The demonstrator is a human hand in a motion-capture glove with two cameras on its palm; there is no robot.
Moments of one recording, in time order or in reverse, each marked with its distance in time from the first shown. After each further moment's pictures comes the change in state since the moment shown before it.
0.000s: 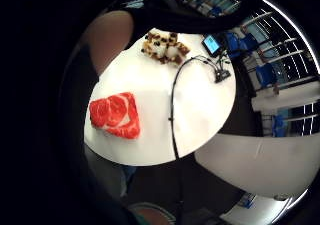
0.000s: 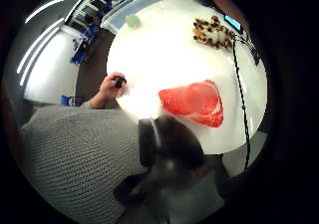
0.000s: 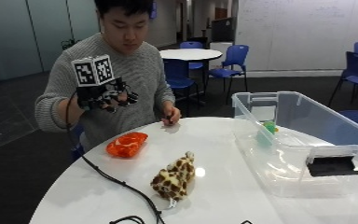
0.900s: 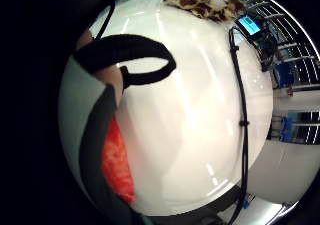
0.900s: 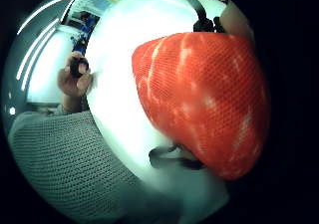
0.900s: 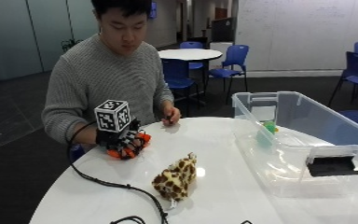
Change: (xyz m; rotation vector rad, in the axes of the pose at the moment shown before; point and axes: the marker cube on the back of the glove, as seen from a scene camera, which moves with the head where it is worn) arm -0.022 -0.009 0.162 -0.102 -0.056 -0.013
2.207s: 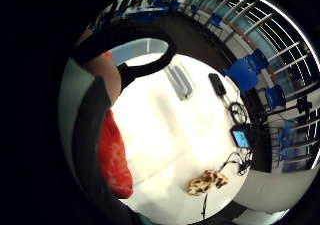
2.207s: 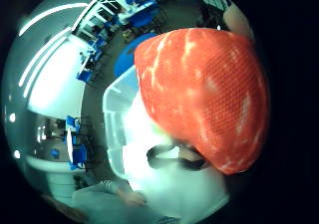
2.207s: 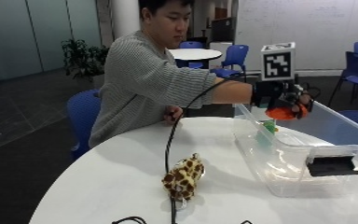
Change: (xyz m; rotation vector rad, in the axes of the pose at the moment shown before) arm -0.099 -0.525 -0.183 0.165 0.003 0.209
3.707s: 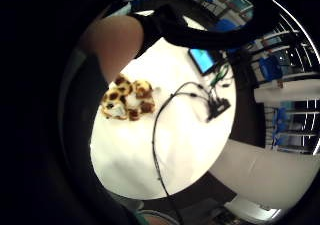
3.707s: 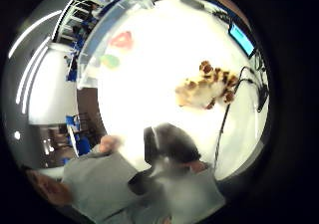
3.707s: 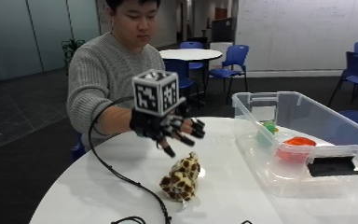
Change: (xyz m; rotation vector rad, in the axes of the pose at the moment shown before) arm 0.268 0.250 -0.012 -0.186 0.035 -0.021
